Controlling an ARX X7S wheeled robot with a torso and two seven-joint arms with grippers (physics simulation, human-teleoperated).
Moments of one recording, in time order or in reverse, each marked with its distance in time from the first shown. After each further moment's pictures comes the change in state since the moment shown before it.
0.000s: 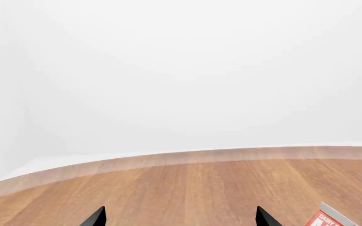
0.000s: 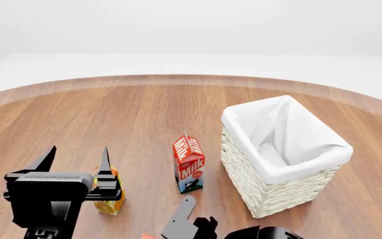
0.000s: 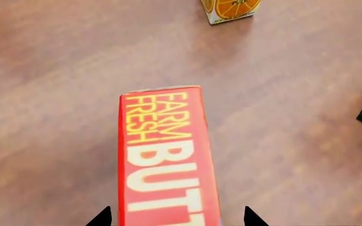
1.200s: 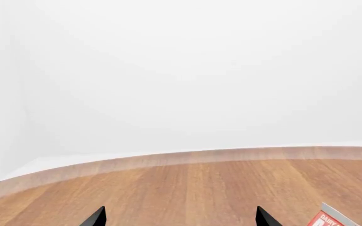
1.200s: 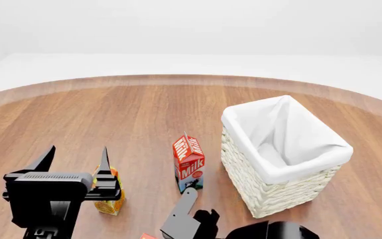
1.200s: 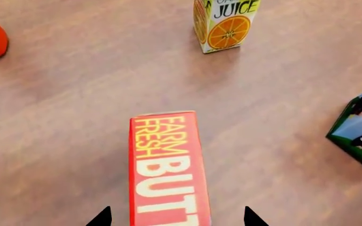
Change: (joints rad) left arm 0.002 0.007 -0.010 0.003 0.005 -0.007 0.008; right arm 0.014 0.018 0.095 -0.146 0.087 0.107 0.088
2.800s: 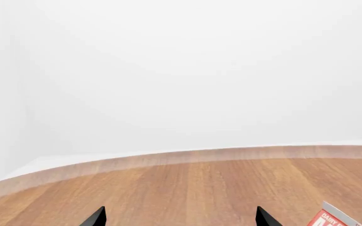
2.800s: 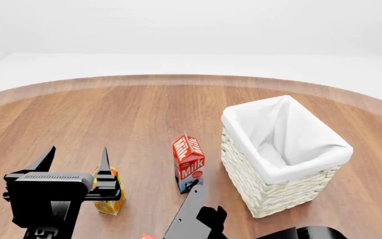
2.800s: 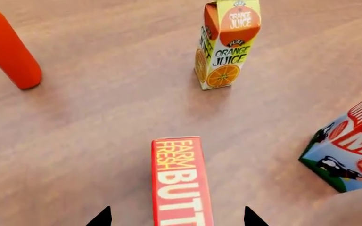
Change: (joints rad) left arm 0.002 0.011 -0.008 -0.003 0.013 -0.005 0.014; right arm -0.035 0.022 0.235 -0.287 0.251 0.198 0.217
